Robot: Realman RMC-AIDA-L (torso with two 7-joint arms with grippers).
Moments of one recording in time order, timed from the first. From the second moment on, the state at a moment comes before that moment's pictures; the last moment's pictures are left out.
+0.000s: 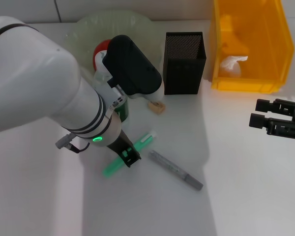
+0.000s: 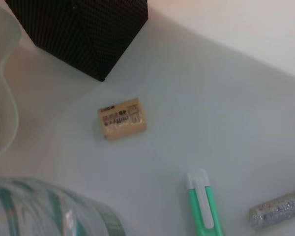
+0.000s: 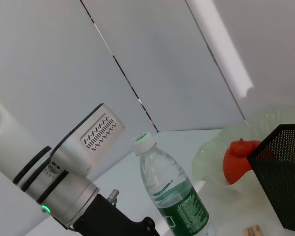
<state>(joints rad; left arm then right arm) -0.62 -2.08 1.98 1.32 2.63 1.27 -2.84 0.34 2.05 -0.56 -0.78 -1.96 -1.79 1.60</state>
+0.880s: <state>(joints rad) -0.61 -2.08 1.98 1.36 2.64 1.27 -2.83 0.34 2.05 -0.56 -0.75 -1.95 -1.79 1.59</state>
